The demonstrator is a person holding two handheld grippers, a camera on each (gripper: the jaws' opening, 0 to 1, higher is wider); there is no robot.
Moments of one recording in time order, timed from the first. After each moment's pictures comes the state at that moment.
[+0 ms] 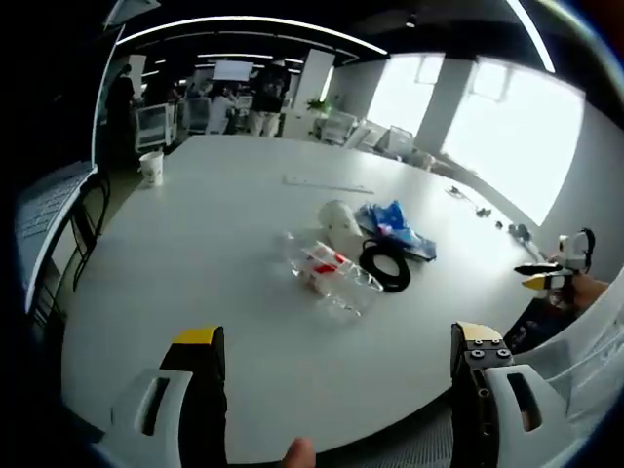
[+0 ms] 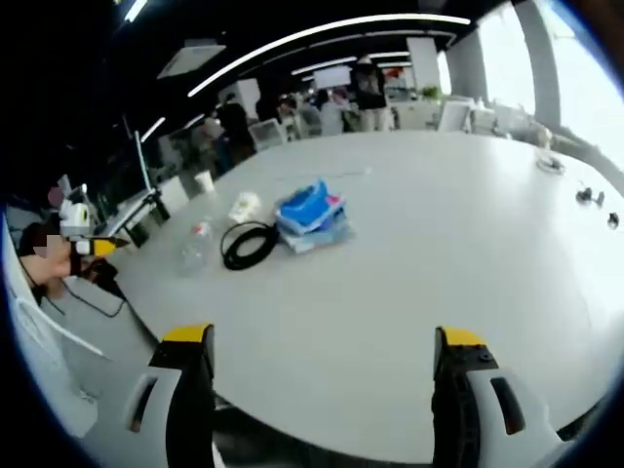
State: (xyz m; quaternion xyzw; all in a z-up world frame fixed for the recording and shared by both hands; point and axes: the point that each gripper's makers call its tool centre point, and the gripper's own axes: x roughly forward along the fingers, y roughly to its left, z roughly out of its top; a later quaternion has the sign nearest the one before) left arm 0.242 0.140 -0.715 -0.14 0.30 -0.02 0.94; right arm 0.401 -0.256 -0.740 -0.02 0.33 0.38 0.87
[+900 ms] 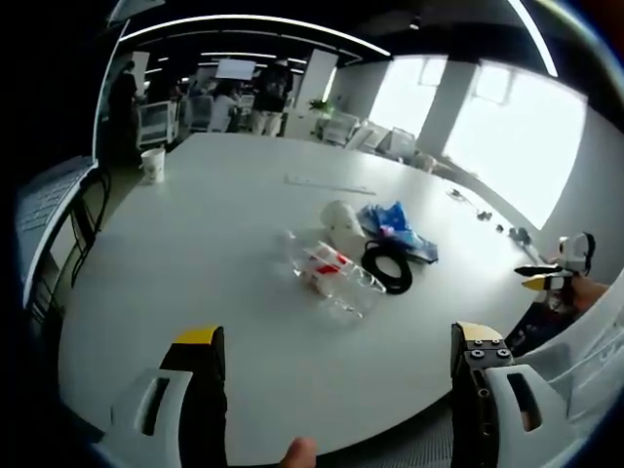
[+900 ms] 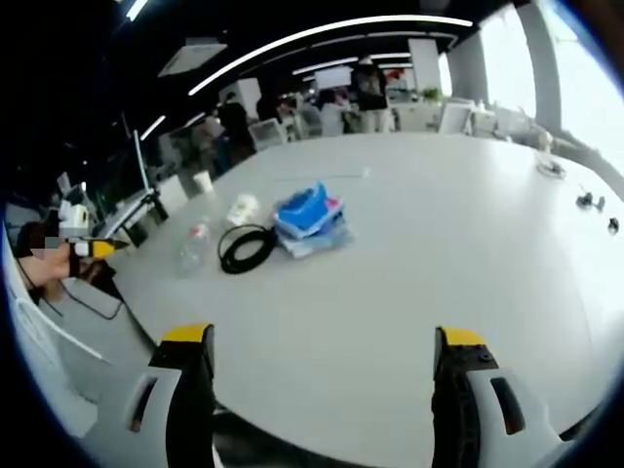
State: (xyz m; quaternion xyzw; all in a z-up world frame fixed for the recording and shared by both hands) left arm 0.246 0.145 -0.717 -0.15 0.30 -0.02 0.94; right arm 0.405 -0.253 -0.739 -0.02 0.33 0.37 0.87
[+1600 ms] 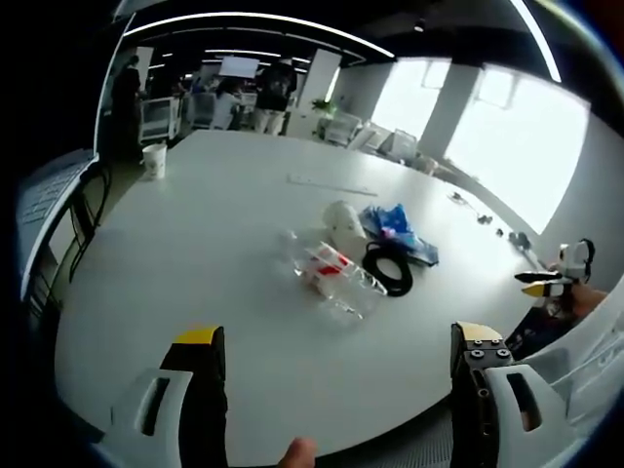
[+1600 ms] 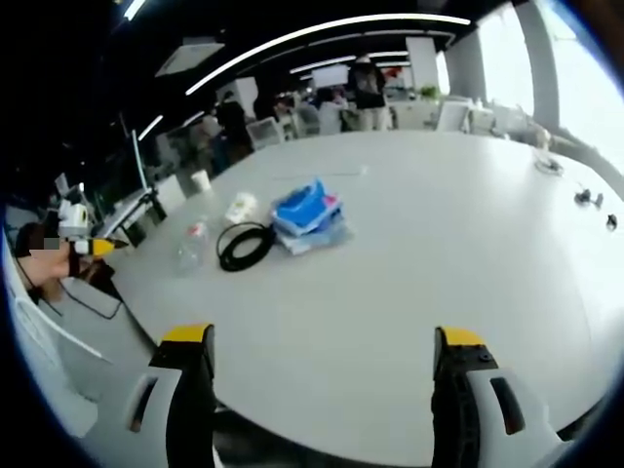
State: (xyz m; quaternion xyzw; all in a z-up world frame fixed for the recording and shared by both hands) left arm 0.246 0.146 -0.719 -0.16 0.30 -0.02 0.94; right arm 0.401 -0.256 -0.742 -0.02 0.34 0.37 0.87
